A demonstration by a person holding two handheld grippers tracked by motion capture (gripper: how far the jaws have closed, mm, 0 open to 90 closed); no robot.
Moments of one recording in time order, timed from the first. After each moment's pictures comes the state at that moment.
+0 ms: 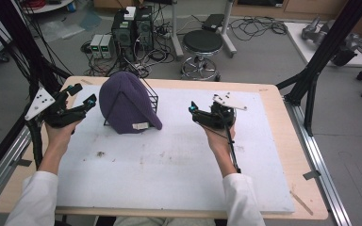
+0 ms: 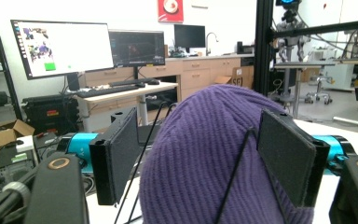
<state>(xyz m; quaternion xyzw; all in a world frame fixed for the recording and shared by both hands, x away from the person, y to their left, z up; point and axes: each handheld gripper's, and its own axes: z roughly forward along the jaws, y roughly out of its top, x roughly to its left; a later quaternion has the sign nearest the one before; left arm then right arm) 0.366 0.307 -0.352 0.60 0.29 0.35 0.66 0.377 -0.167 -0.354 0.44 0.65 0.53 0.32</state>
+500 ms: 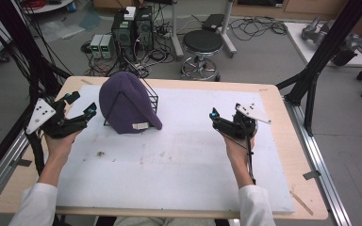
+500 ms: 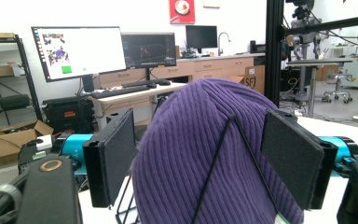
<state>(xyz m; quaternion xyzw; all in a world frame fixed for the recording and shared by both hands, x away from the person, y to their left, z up) 0.336 0.299 -0.361 0.60 0.30 0.38 0.64 0.349 -0.218 -0.362 0.48 0.62 0.52 0.35</state>
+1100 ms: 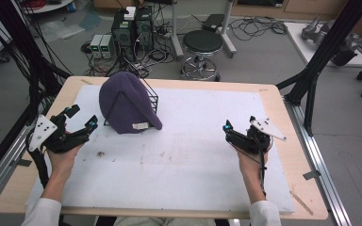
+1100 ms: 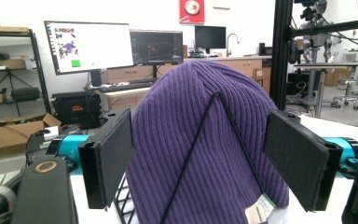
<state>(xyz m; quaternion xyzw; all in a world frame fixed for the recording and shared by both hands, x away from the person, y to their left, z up) 0.306 0.291 -0.385 0.58 0.32 0.39 0.64 0.313 -0.252 -0.378 0.50 0.60 0.50 0.36</state>
